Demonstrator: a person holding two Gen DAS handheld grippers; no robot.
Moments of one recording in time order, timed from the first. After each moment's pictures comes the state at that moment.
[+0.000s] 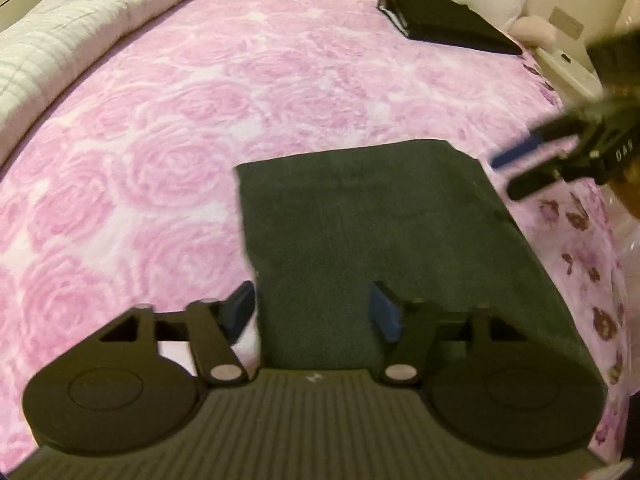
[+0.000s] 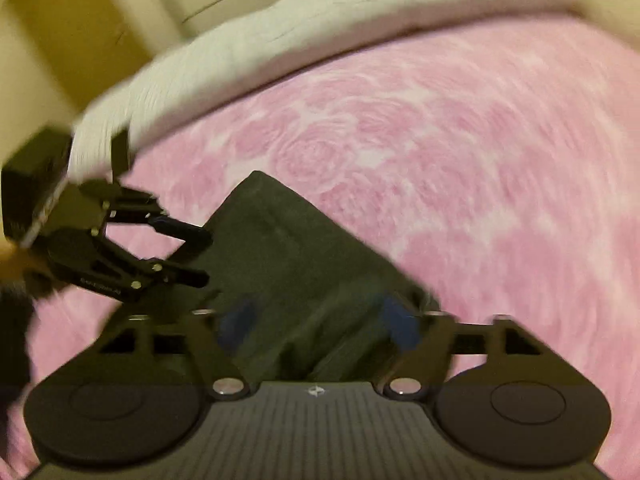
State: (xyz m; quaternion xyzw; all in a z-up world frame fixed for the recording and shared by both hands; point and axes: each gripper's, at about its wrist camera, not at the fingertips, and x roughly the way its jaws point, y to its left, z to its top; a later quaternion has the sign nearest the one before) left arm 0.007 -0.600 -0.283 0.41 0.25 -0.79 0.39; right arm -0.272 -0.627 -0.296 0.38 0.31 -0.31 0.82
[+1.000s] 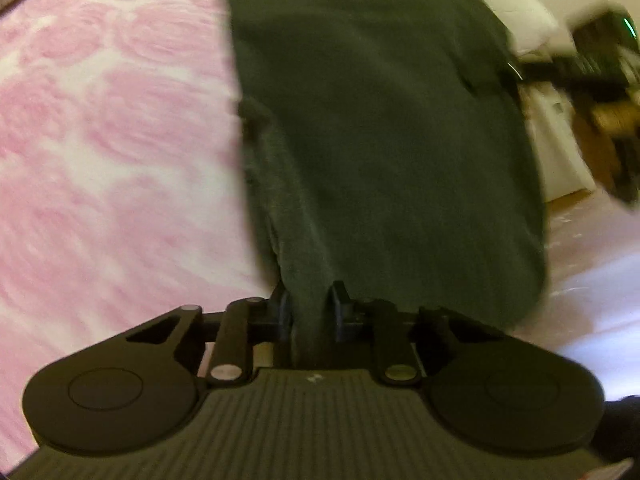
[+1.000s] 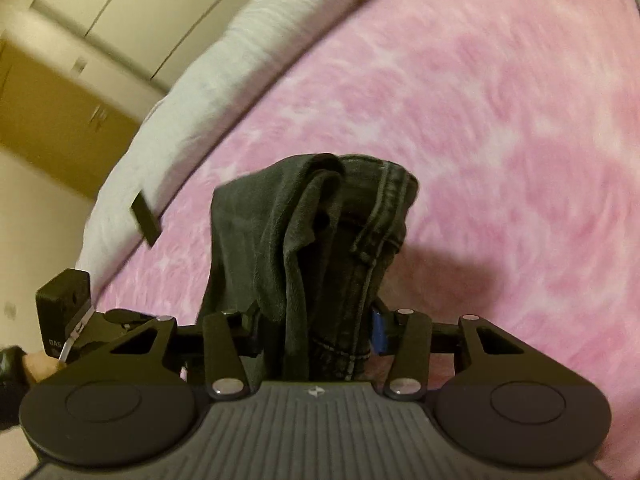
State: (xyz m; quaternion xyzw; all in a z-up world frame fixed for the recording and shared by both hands) left arm 0.005 -0.515 -0.280 0.36 0.44 -0.74 0.36; right arm -0.283 -0.642 -0.269 0.48 0.27 -0.28 0.79
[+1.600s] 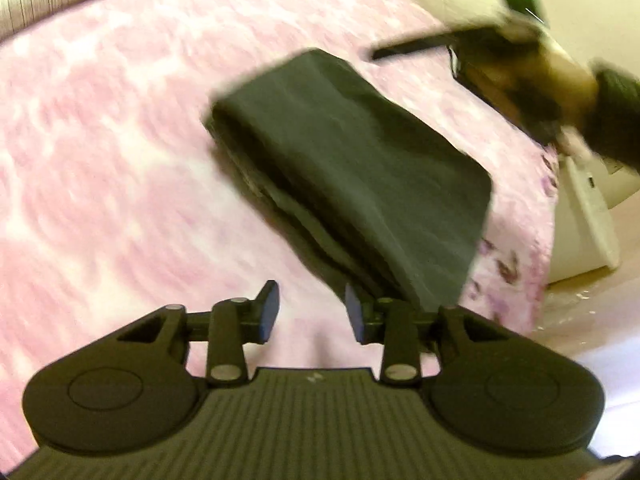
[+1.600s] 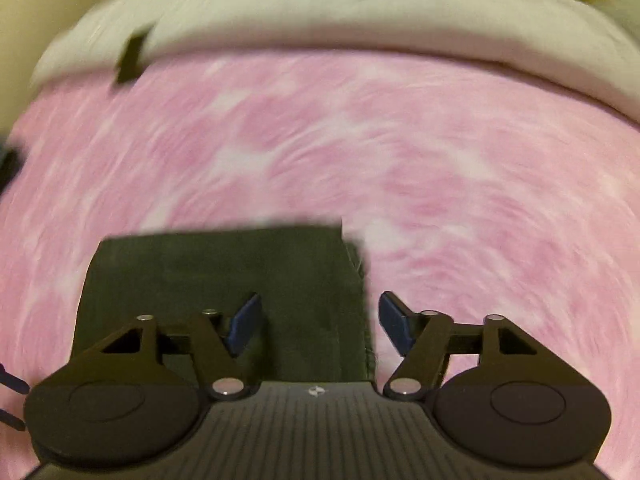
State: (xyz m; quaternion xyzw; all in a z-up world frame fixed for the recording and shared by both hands) left arm 0.017 -0.486 -0.258 0.30 0.44 -0.70 0.47; right arm -0.177 -0.736 -0.262 0.20 0.45 -0.25 0.83
